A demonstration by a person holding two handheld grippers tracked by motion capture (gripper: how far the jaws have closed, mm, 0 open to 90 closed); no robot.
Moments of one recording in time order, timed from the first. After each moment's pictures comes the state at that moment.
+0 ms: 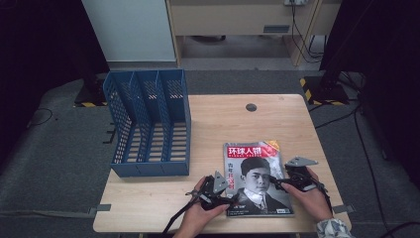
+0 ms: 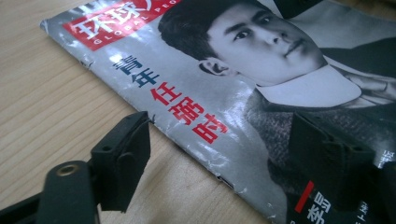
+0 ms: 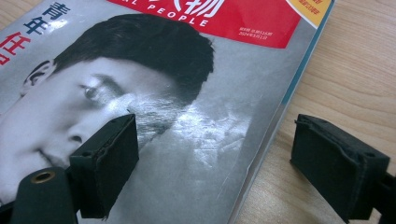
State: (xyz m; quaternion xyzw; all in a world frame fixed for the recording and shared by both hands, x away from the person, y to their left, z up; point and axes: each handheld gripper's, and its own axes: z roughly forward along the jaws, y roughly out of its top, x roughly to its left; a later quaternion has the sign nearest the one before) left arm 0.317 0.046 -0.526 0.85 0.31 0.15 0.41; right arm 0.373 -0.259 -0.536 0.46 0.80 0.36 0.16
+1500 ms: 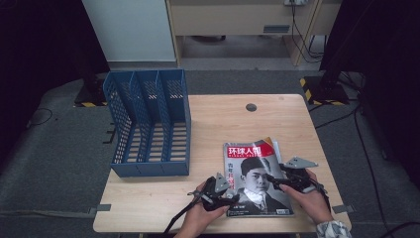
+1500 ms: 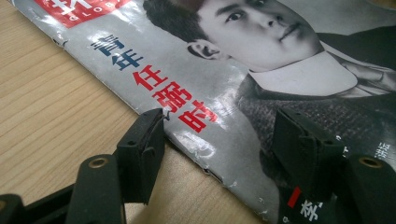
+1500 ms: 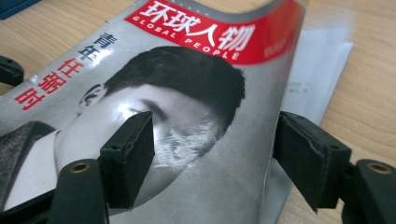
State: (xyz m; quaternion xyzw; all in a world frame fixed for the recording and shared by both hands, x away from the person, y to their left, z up) left arm 0.319 0.044 -0.534 0.85 0.32 0.12 0.40; right arm 0.363 -0.247 -0.520 0.42 0.79 0.40 0.17
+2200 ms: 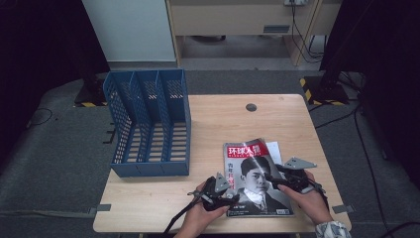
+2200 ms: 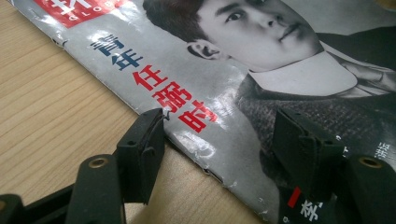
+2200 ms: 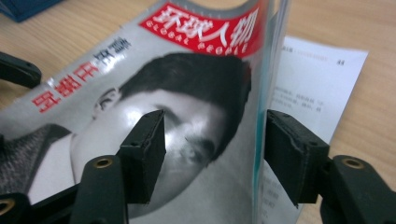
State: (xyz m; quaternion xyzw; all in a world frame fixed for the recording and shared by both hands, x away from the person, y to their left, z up) left arm 0.319 0.044 -0.534 0.85 0.32 0.12 0.40; right arm 0.360 -0.242 -0.518 0.41 0.80 0.41 0.17
